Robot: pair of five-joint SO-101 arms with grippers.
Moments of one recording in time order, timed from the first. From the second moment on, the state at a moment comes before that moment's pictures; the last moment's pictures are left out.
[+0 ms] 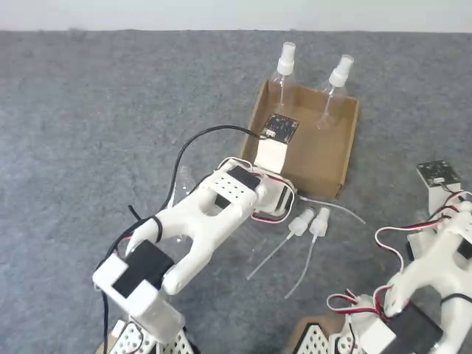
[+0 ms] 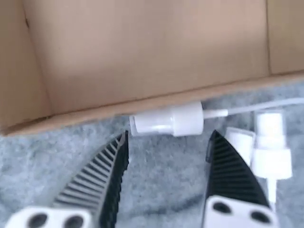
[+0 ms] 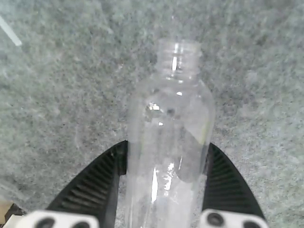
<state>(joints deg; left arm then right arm) 30.9 8.8 29.8 42.0 17.8 42.4 -18.3 44.1 64.6 53.4</state>
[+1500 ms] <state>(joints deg) 31.1 15.7 23.8 42.2 18.1 42.4 -18.3 44.1 64.6 53.4</state>
